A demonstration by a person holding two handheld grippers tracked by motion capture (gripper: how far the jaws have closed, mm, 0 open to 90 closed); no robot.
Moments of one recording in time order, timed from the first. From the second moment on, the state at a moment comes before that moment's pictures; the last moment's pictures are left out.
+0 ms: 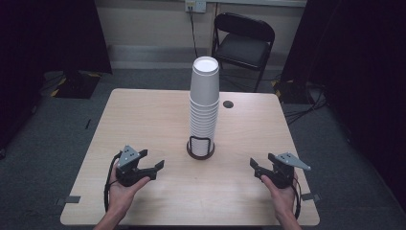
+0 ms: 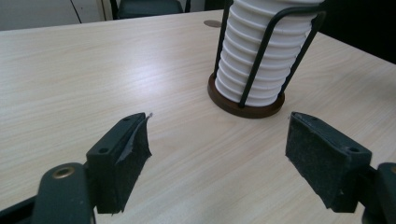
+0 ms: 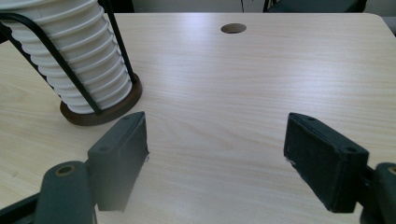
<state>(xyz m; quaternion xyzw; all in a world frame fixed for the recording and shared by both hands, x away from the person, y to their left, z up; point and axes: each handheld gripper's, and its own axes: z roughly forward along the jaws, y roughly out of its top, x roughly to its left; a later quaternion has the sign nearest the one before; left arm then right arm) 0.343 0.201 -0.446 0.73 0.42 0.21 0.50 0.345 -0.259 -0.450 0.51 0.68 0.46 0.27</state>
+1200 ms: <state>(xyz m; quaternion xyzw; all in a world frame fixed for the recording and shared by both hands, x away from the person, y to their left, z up) 0.352 0.157 -0.366 0.73 0.32 0.22 0.57 0.338 -0.240 -0.449 0.47 0.71 0.46 0.24</state>
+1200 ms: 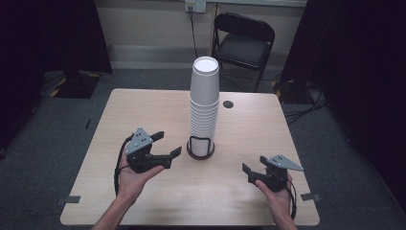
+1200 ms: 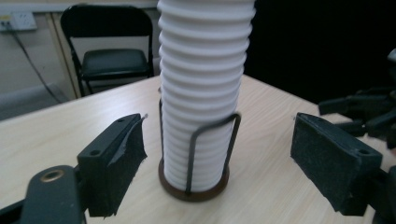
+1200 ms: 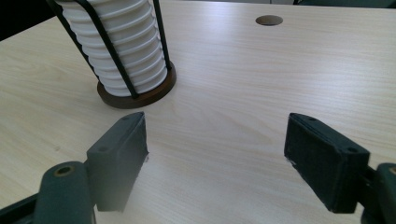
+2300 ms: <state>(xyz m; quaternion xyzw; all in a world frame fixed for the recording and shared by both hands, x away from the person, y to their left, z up) 0.395 0.118 -0.267 0.71 0.28 0.24 0.60 0.341 -0.239 -0.453 0.48 0.72 0.45 0.22</state>
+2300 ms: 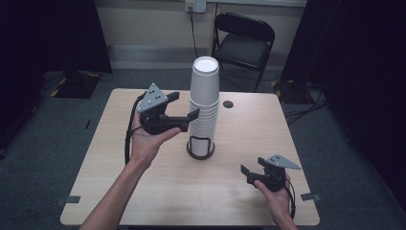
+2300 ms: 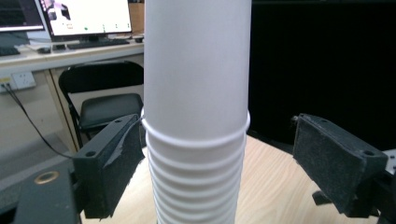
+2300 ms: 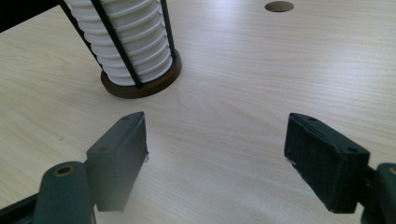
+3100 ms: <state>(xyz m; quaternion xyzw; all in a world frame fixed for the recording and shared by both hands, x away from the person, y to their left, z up) 0.429 0.089 -0.240 0.71 0.29 0.24 0.59 0.343 -0.241 -0.454 0.48 0.72 0.46 0.21</state>
